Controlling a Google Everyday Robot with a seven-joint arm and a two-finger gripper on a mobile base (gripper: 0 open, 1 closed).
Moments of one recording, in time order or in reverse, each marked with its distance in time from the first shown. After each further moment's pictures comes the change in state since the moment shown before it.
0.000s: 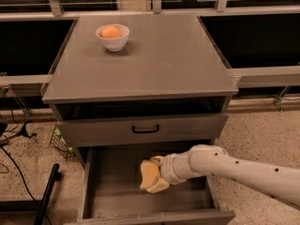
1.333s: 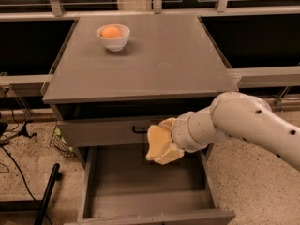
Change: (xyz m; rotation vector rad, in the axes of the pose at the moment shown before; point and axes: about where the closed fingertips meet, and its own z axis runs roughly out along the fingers) arm -0.119 -0.038 -0.181 0.092 0.071 -0.012
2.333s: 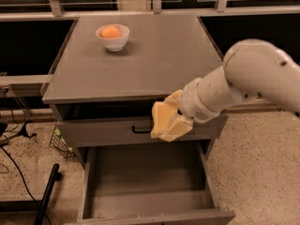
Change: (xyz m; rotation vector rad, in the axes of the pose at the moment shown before) arm -0.039 -0.037 -0.068 -0.024 0.030 0.020
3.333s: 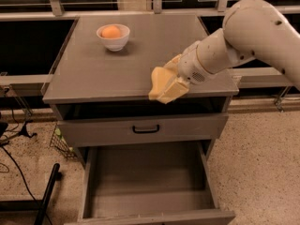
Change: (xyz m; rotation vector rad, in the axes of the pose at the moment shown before) arm -0.034 -0.094 -0.021 0.088 -0.054 0.014
